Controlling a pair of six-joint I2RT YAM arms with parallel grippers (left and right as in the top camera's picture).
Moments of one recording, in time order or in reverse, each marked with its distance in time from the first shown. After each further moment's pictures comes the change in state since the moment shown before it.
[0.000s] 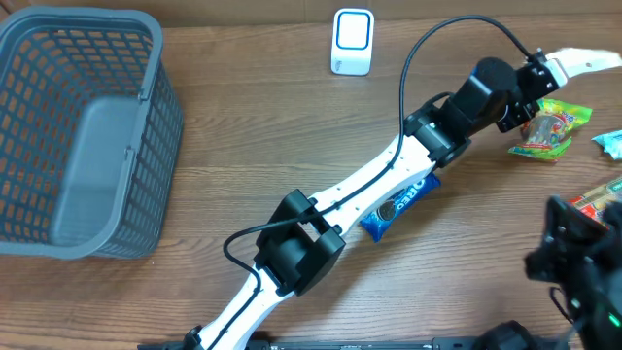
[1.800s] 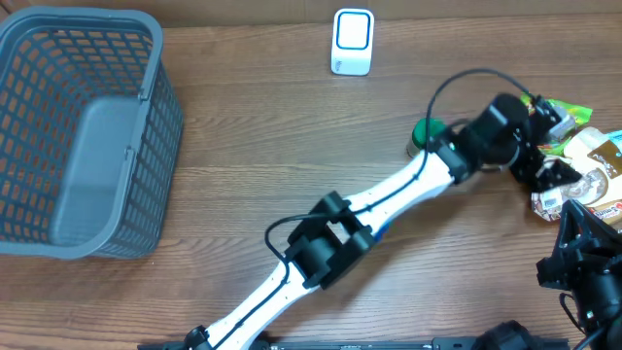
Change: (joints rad) left arm -0.042 0.238 0.174 -0.127 0.463 -0.454; right arm 0.000 -0.025 0.023 0.000 0.022 0.000
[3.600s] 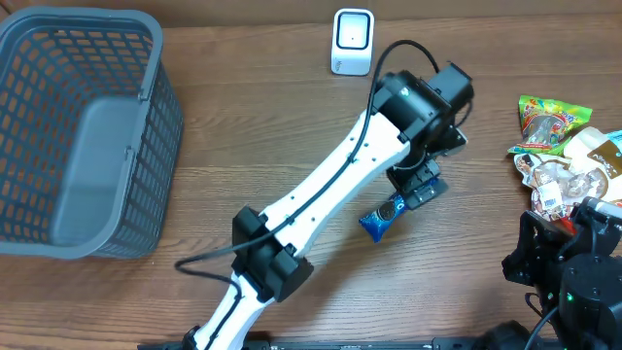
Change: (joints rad) left arm 0.084 -0.373 0.100 -1.499 -0.531 0.428; right arm 0.000 0.001 -0.179 -0.042 -0.076 0.158
